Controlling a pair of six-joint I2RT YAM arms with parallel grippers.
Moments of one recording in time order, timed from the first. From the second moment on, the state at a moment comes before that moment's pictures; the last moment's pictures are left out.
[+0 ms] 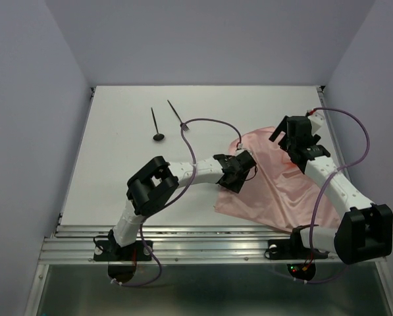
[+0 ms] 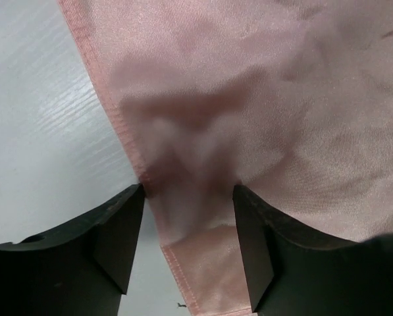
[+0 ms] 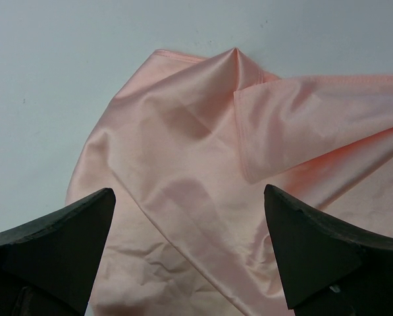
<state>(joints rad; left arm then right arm) -1.08 2.06 1.48 -0.57 -0.25 -0.48 0.18 1.24 0.90 -0.32 0.44 0.63</state>
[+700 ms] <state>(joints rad) -0.77 1.94 1.36 -0.54 -0.18 -0.49 0.18 1.29 0.90 -0.35 0.36 0.64</state>
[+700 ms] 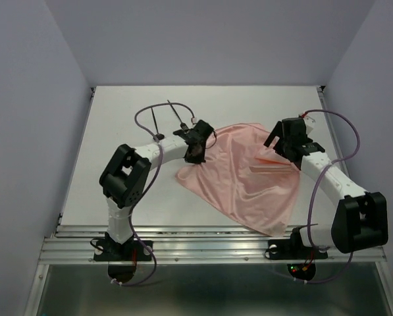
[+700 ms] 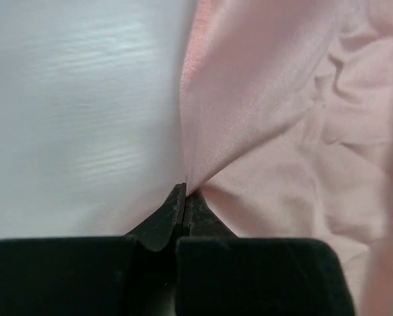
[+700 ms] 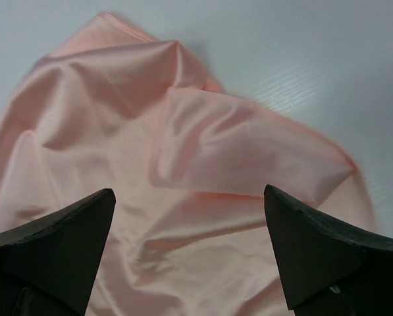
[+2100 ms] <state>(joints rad) -0.55 1.84 1.43 -0.47 -0.01 -0.50 0.15 1.78 1.36 -0.49 0.37 0.50</state>
